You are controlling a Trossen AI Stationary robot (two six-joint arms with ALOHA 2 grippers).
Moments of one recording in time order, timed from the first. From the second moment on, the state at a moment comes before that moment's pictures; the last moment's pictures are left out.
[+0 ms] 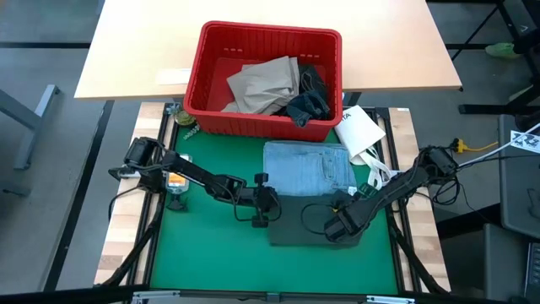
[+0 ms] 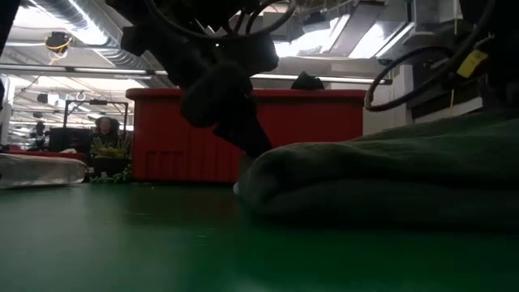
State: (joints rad) left arm -0.20 1.85 1.03 -0.02 -0.28 -0.08; right arm 0.56 1.67 1.08 -1.37 0.14 1.20
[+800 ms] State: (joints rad) left arm -0.34 1.68 1.03 -0.05 -0.27 -0.09; right arm 0.88 1.67 1.40 -1.18 0.35 1.25
